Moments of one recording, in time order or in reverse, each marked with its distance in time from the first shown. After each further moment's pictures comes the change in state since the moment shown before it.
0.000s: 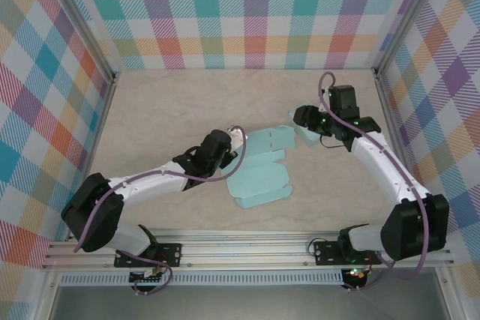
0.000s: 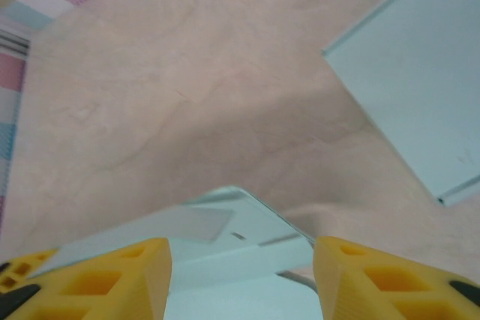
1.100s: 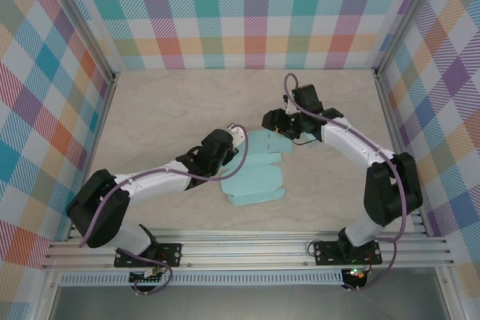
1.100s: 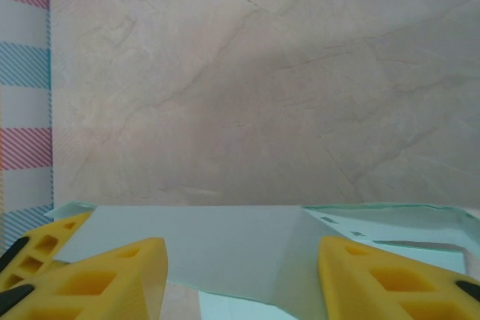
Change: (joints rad) left arm -0.001 0.046 0.002 0.077 -0.072 -0.006; right arm 0.174 0.267 0.068 0.079 -0.105 0.136
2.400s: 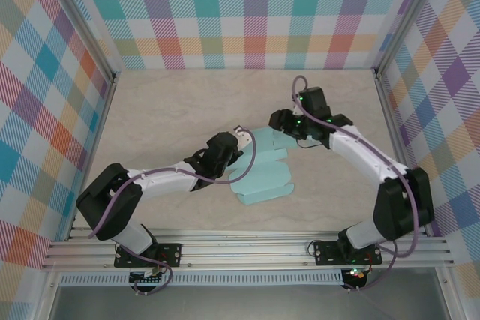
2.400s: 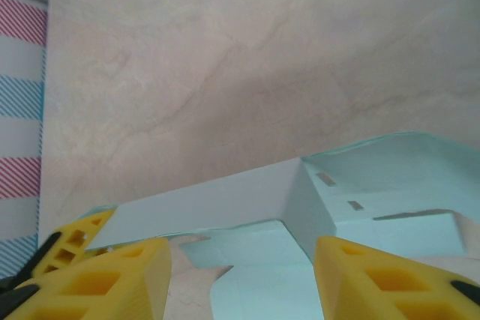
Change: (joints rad) left arm -0.027 0.080 -0.018 0.137 -0.034 0.079; right arm -0.029 -0.153 -0.077 0.013 0.106 0.004
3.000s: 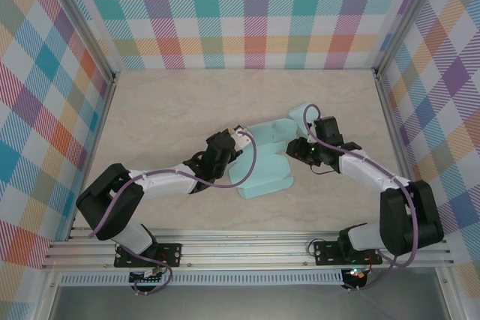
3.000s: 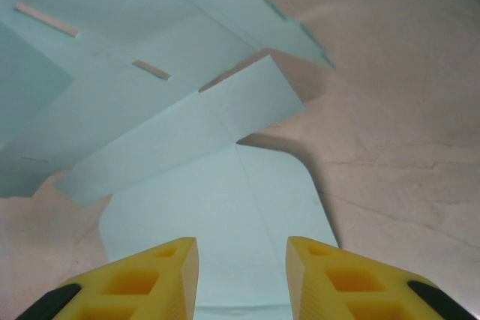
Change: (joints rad) left arm 0.000 0.000 -0.041 0.136 -0.034 0.084; right arm -0.086 -0.071 -0.372 0.158 -0.053 -0.056
